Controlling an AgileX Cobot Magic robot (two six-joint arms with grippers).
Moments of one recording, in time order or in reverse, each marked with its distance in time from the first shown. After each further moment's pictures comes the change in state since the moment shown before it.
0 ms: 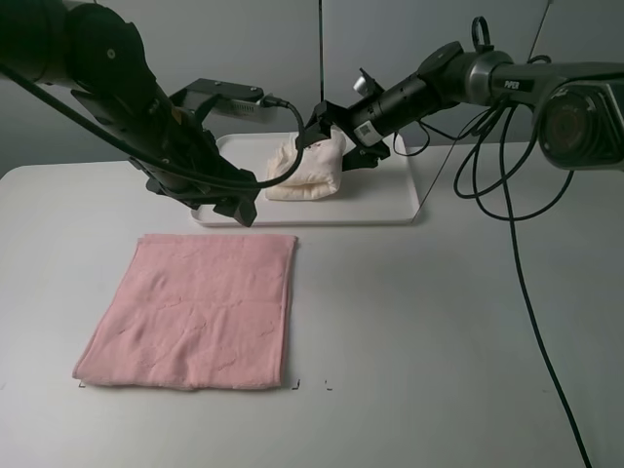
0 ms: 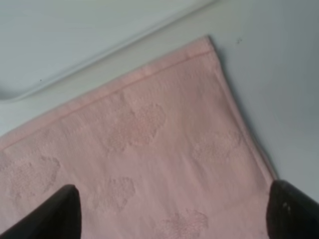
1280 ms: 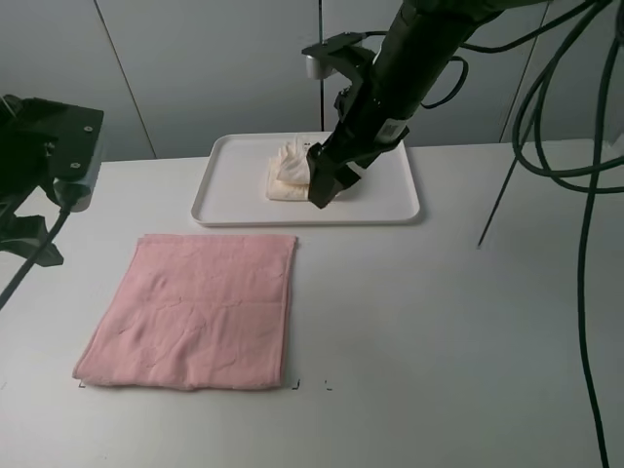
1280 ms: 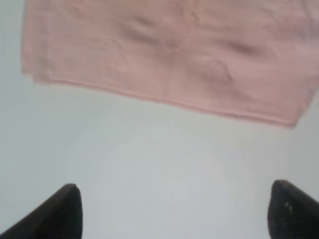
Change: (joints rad) left arm 0.299 -0.259 0.120 0.100 0.416 1.223; right arm 0.317 -0.716 0.723 -0.653 -0.073 -0.142
